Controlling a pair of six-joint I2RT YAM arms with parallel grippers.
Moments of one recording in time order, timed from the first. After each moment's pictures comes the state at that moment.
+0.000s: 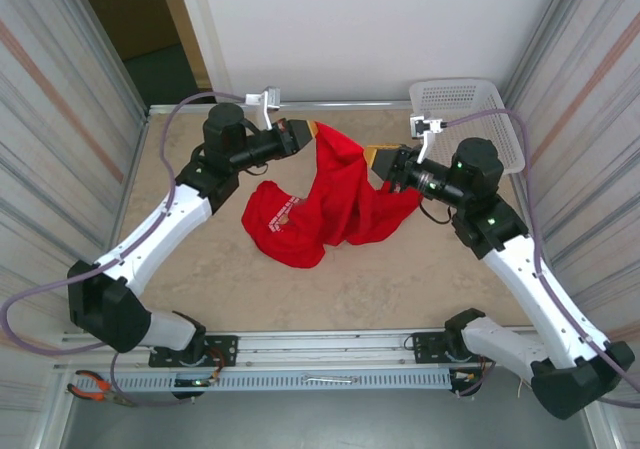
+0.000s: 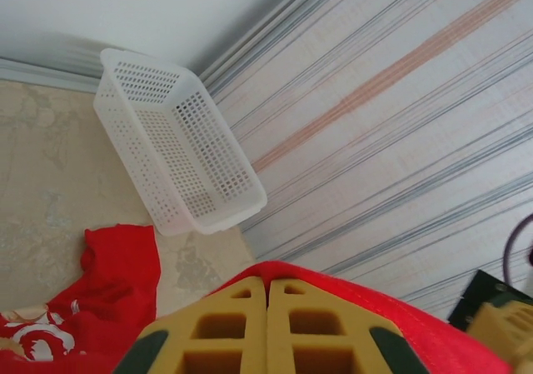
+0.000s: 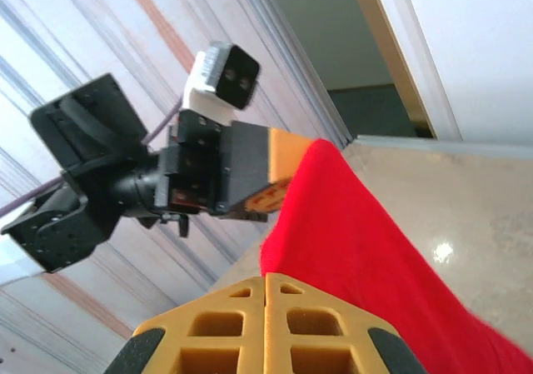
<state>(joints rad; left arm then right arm) -0.49 1.39 1.26 0.00 0.52 -0.79 0.44 0.99 1.06 -0.11 -0.54 0.56</state>
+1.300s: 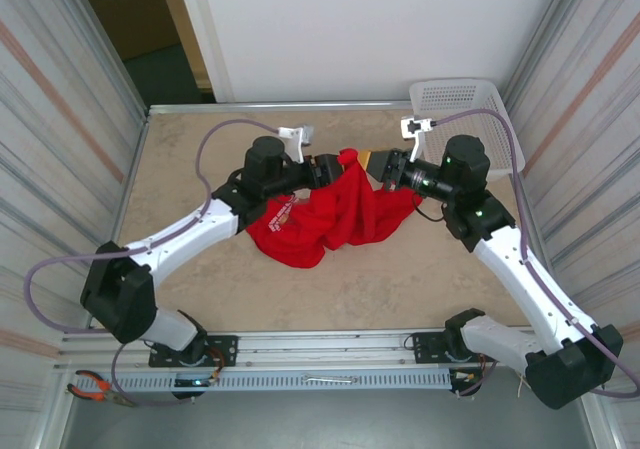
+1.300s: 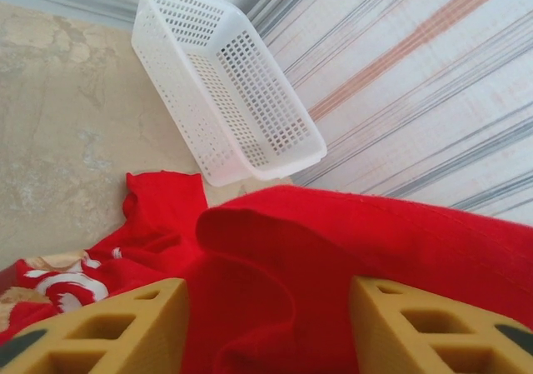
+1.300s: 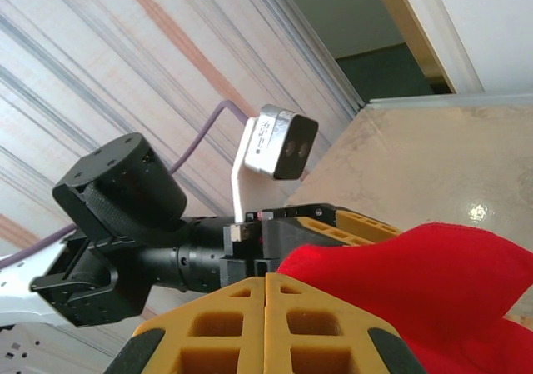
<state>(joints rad) -0.67 1.47 1.10 0.13 0.33 -0.70 0.42 1.04 1.02 -0.06 -0.61 0.63</state>
